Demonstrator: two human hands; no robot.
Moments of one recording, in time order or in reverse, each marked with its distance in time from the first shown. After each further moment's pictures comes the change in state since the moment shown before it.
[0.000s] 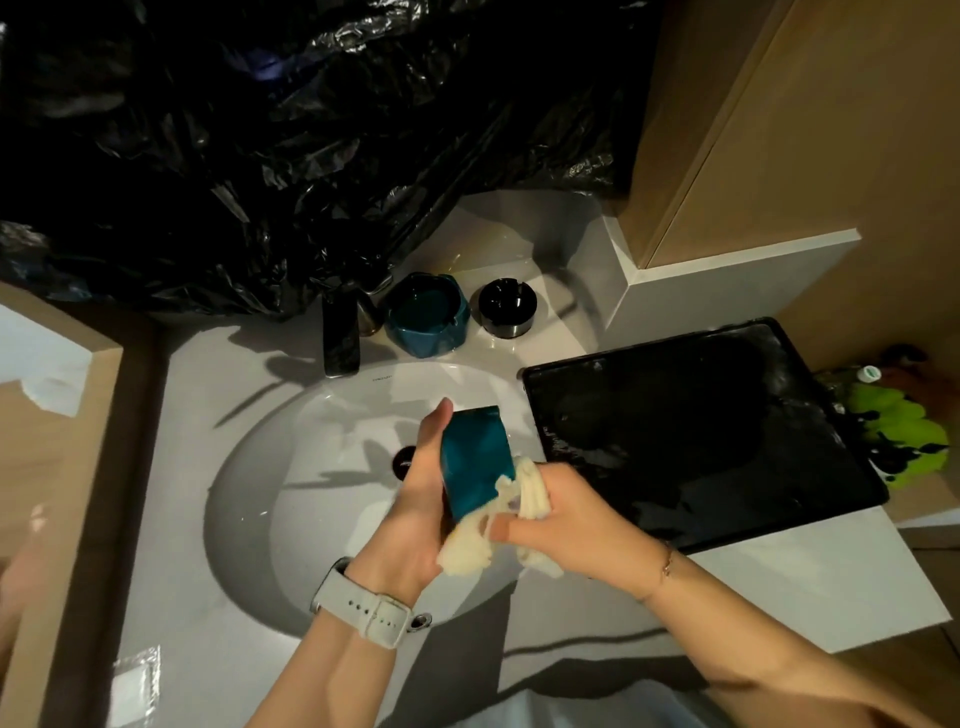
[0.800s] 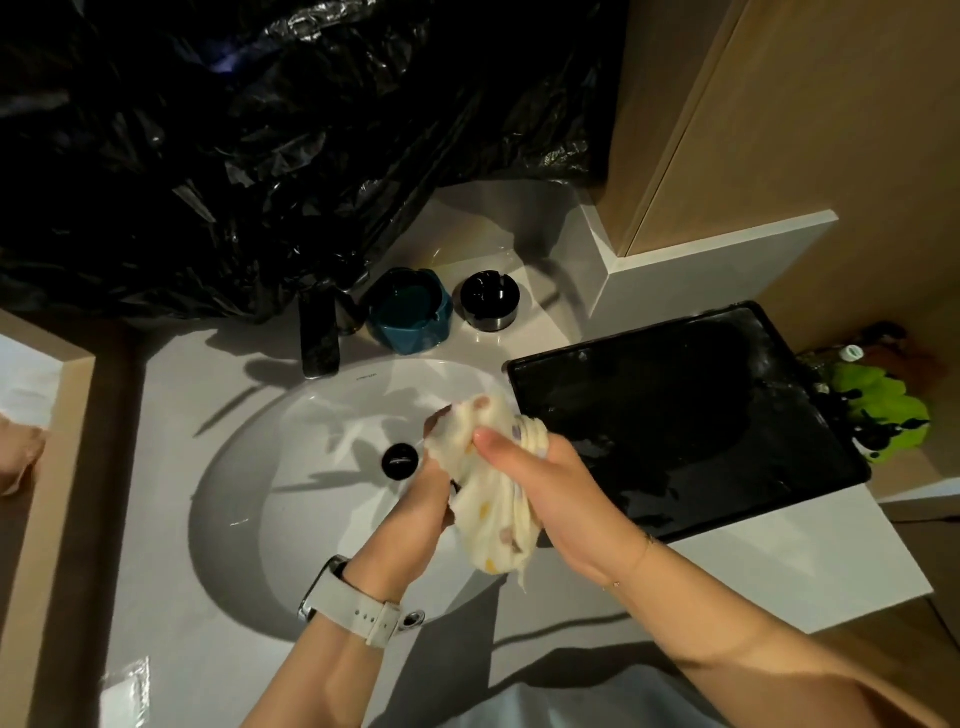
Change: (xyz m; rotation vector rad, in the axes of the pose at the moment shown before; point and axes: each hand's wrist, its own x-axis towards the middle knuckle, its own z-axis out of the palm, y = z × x) left_hand 0.013 -0.017 -0.017 0.448 -0.129 0.211; right_hand 0.004 -0.009 0.002 0.580 0.137 0.093
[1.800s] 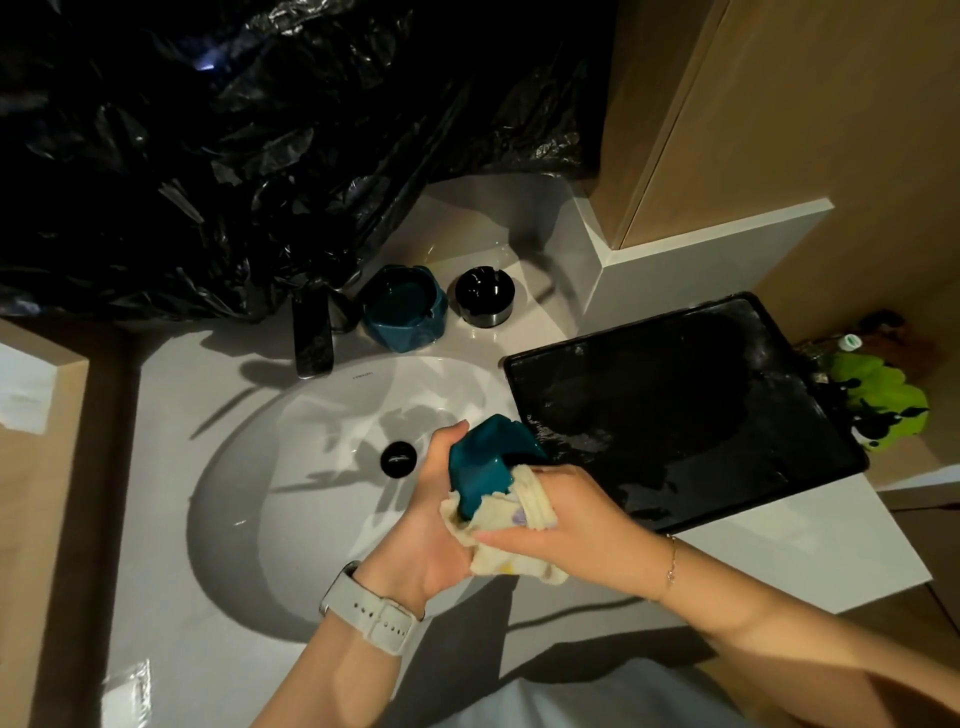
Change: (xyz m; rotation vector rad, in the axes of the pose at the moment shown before) left_hand -0.001 0.016 0.028 -0.468 0.051 -0.427; right_hand -0.012 0.014 -0.028 -0.901 -0.134 -0.300
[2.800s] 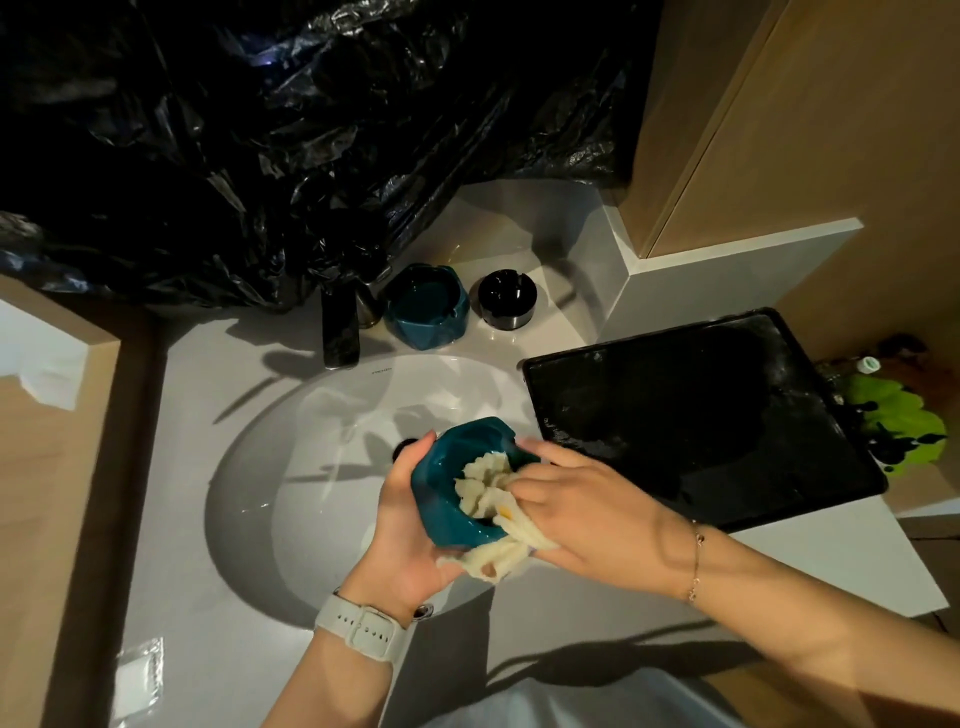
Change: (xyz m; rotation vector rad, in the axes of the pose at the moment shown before) left_hand -0.007 -0.005 -0.041 -0.253 -0.091 0.098; right_hand 0.011 0.012 -0.010 -0.957 -0.169 -0.543
